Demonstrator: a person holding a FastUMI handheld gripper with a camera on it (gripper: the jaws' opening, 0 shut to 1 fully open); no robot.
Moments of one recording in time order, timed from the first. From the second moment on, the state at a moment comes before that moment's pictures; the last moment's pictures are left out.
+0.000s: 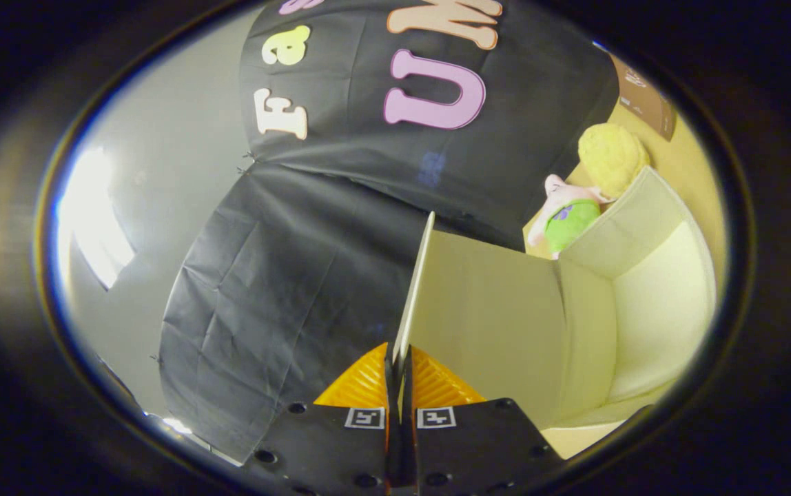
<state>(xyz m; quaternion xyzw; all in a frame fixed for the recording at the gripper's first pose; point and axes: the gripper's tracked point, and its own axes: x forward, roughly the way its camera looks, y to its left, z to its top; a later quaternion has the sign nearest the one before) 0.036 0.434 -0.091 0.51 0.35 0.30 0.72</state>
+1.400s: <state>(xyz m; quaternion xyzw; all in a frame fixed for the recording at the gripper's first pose) 0.026 0.318 -0.116 0.22 0.24 0.24 0.91</state>
